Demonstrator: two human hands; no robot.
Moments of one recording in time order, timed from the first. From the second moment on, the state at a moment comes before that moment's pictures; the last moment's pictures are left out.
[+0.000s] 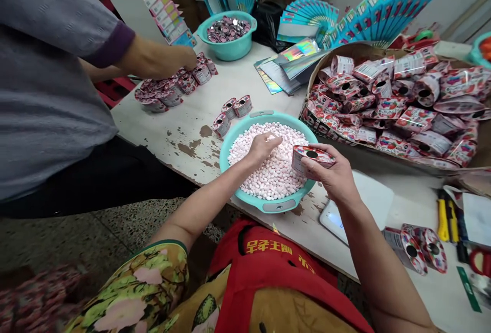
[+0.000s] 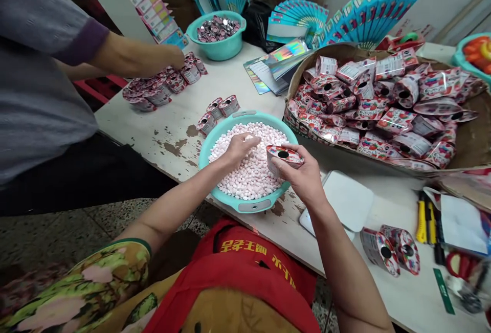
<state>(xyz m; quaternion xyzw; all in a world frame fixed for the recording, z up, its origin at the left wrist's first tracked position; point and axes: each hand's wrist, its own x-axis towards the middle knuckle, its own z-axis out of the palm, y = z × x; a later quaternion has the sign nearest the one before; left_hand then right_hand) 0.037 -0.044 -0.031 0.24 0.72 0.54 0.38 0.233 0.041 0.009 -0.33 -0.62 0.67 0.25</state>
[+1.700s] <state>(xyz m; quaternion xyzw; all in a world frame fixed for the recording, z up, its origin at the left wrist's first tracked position) 0.084 0.001 0.042 0.12 0.51 0.77 0.37 0.197 0.043 0.003 -0.30 -0.76 0.51 0.25</state>
